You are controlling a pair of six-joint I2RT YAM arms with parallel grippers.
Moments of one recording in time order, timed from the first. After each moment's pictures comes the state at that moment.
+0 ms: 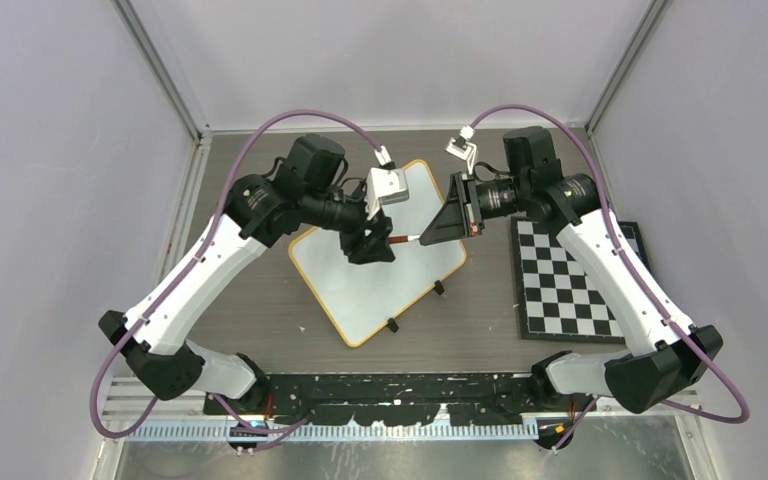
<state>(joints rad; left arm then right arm) -0.75 1.38 1.69 -1.01 0.61 0.37 0.41 1.30 1.44 -0.81 -1.07 0.40</state>
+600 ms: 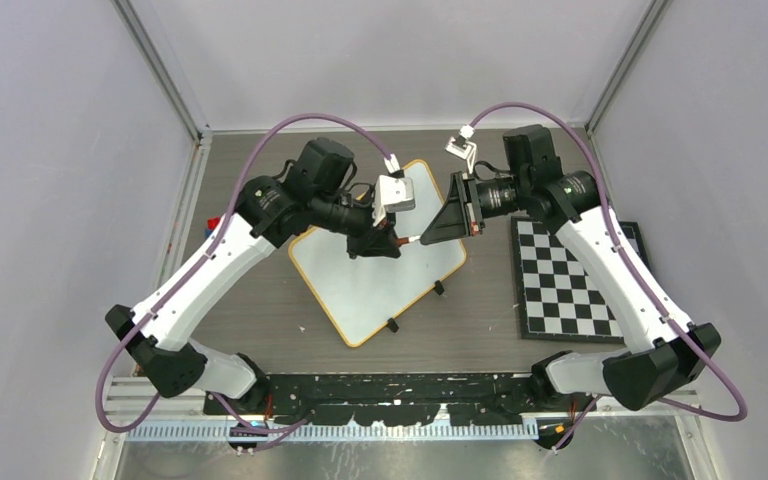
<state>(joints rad) -0.76 1.40 1.67 -0.98 0.65 0.42 0.40 1.30 1.45 -0.81 -1.10 0.38</state>
